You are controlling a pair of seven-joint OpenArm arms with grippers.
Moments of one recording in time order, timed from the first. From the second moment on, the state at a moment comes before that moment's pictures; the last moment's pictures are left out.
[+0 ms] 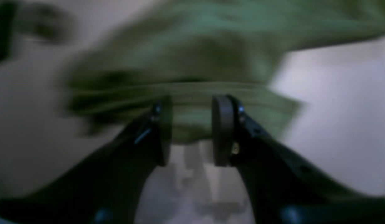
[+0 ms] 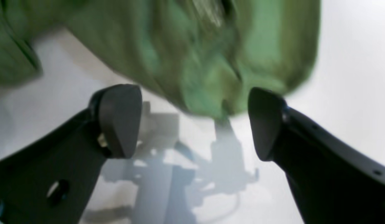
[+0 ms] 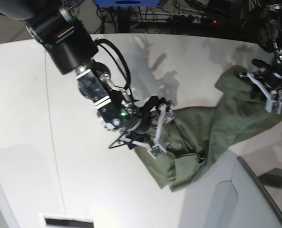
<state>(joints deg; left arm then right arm) 17.6 -21.4 -27.5 92.0 -10.2 -26.4 36.1 16.9 -5.5 -32.4 63.1 9.3 10.6 -34.7</state>
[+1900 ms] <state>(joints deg) 16.8 -15.9 -33.3 82.5 -1.1 -25.9 26.0 17.7 1.2 -4.5 66.8 17.5 7.7 -46.9</state>
